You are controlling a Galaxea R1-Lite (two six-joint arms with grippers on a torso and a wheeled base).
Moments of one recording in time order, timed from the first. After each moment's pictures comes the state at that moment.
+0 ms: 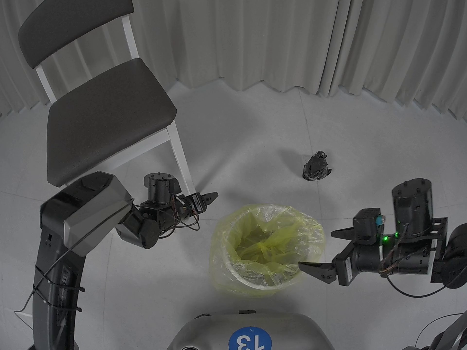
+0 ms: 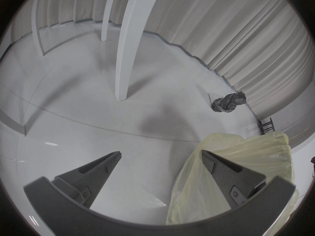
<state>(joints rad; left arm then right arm) -0.31 2.52 -1.35 -0.79 -0.19 -0.51 0.61 1.60 -0.55 -0.47 0.08 0.01</state>
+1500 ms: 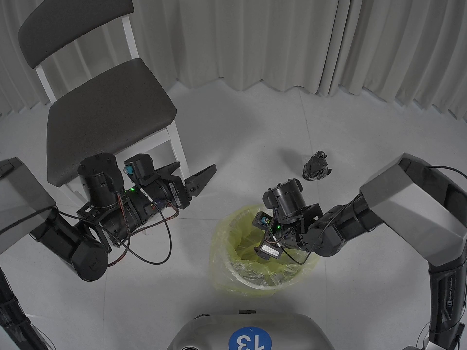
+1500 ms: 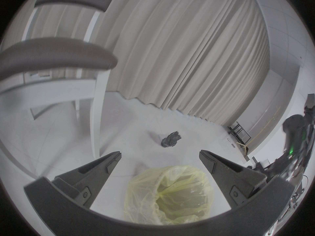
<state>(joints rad) -0.42 1.92 -0.68 -1.26 -0.23 -0.24 0.63 2.34 -1.31 -0.27 -0.23 -0.59</state>
